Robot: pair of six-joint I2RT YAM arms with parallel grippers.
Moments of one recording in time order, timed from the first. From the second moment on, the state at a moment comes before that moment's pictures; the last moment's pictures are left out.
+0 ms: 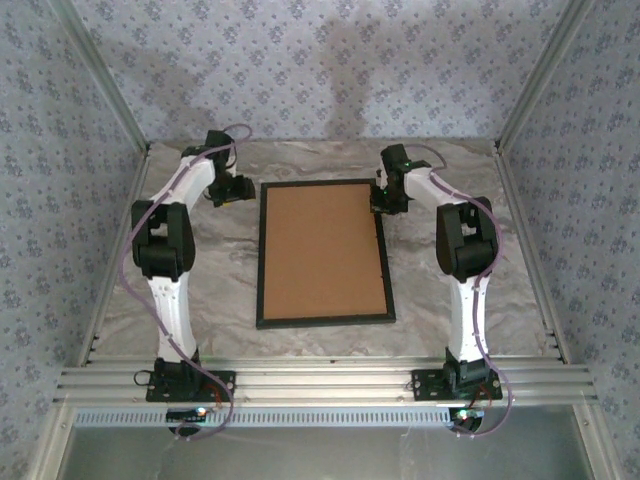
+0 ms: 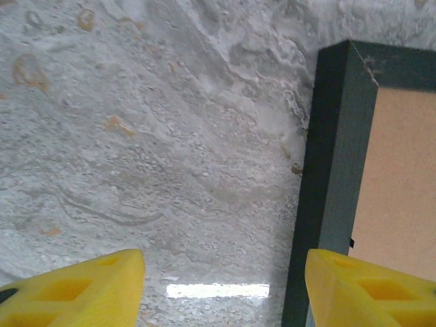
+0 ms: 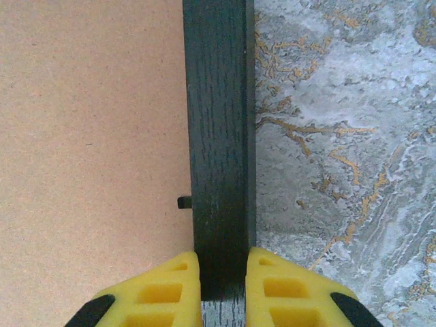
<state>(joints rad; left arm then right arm) -0.15 2.17 1.86 -0.94 0.11 -0.27 0.26 2.18 1.71 -0.74 -0.15 0.26</state>
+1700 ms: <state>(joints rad) -0.23 2.30 2.00 -1.03 0.02 -0.25 0.26 2.18 1.71 -0.74 -0.15 0.26</state>
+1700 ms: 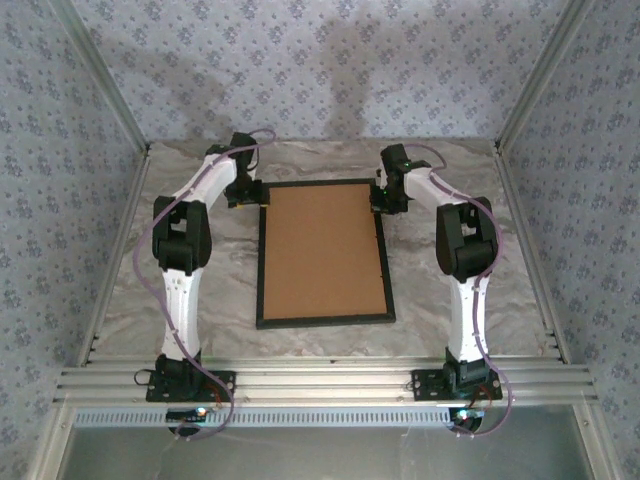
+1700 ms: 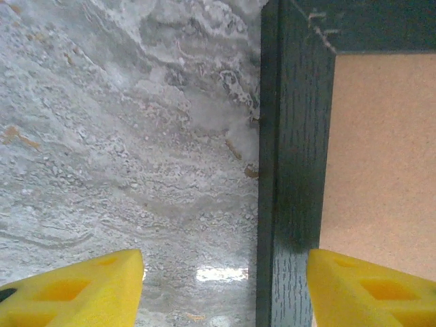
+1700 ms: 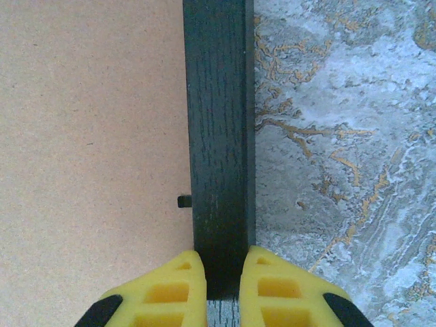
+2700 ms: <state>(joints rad) -0.25 2.26 1.84 -0.85 0.07 -0.37 0.26 2.18 1.71 -0.73 -0.16 0.26</state>
